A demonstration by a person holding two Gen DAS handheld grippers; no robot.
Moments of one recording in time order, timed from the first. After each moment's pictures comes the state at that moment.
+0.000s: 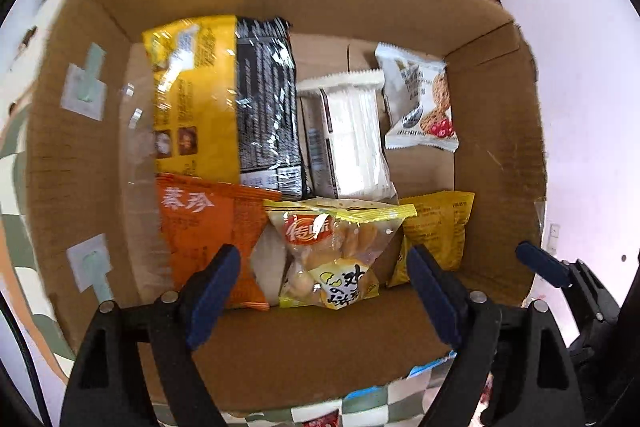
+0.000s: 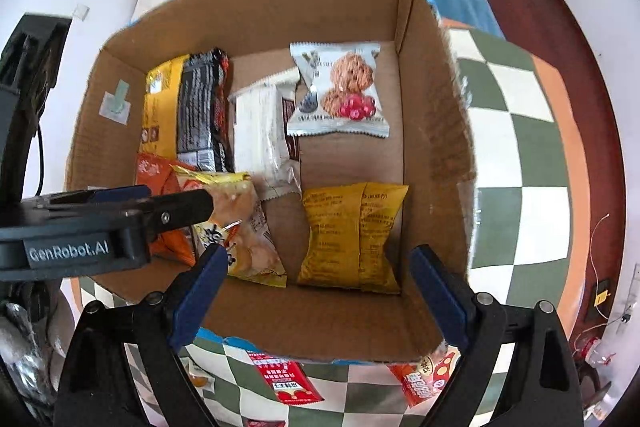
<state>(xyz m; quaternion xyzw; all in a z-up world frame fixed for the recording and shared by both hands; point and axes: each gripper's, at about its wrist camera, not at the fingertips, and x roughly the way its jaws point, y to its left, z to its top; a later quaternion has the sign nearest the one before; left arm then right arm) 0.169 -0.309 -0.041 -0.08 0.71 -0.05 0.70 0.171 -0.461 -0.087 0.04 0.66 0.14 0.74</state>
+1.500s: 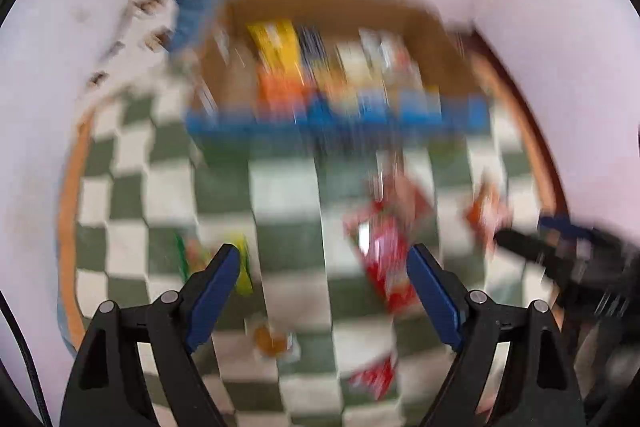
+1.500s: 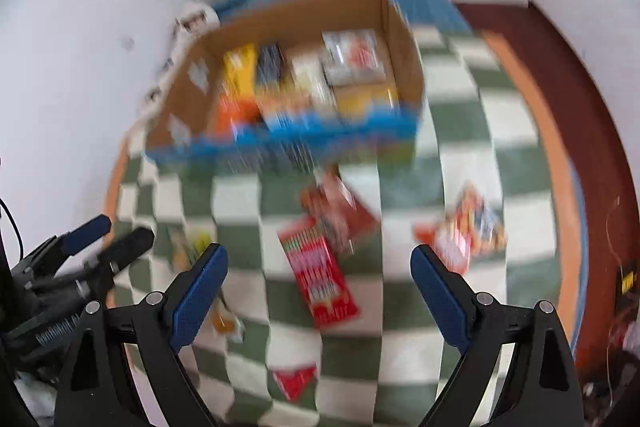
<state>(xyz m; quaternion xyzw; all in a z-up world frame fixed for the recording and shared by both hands) -0.069 -0.304 0.012 0.02 0.60 -0.04 0.80 -0.033 -0.498 -0.049 0.10 0.61 0.15 0.77</state>
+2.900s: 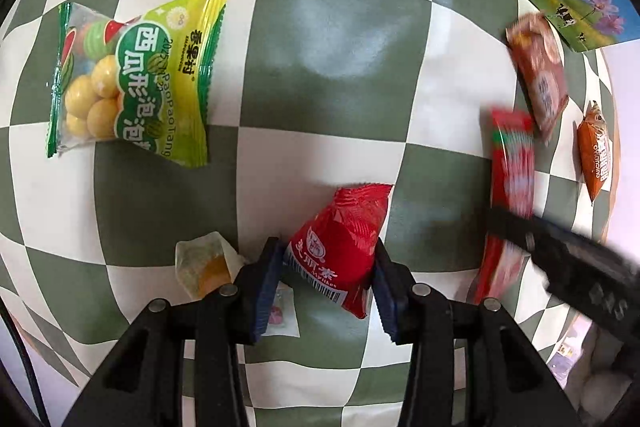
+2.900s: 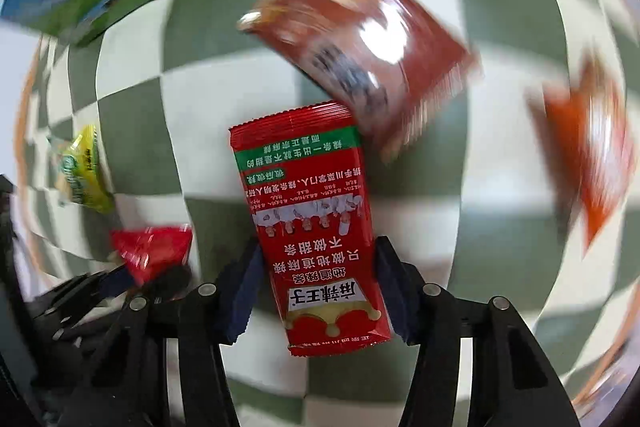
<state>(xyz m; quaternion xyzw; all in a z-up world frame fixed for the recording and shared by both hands) -0.093 -0.275 -0.165 -0.12 0.73 0.01 0.68 -0.042 -0.446 -0.222 0.09 0.75 0.12 0.64</state>
